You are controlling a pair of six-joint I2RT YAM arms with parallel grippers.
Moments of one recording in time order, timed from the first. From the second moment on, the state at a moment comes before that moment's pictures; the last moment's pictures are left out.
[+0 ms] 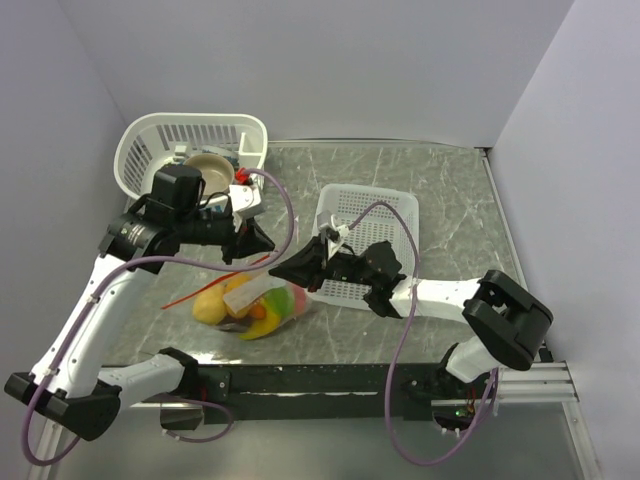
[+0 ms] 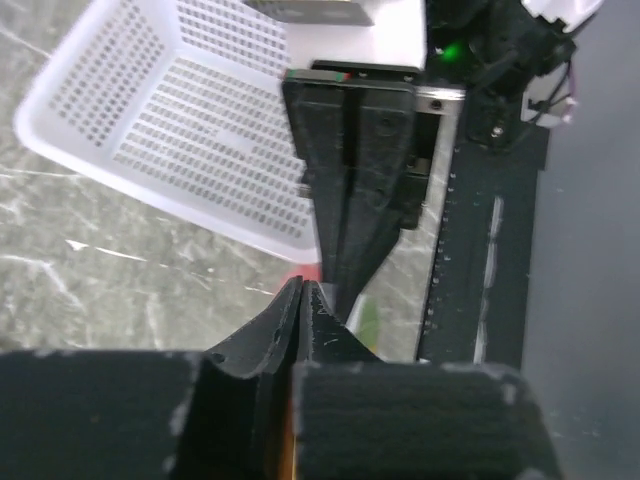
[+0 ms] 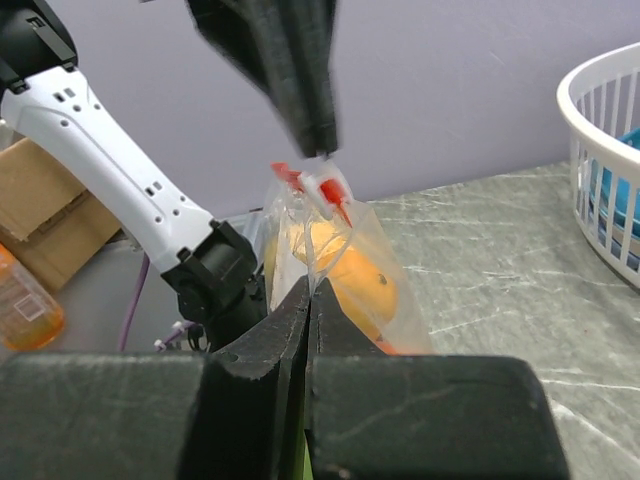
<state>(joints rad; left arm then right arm) -0.43 1.10 1.39 -0.92 0.81 0.42 0.89 1.49 0.64 1.18 -0.60 0.43</state>
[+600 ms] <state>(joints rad) -0.44 0.98 1.34 -1.00 0.78 0.46 0.89 1.50 0.73 1.06 -0.57 0.37</state>
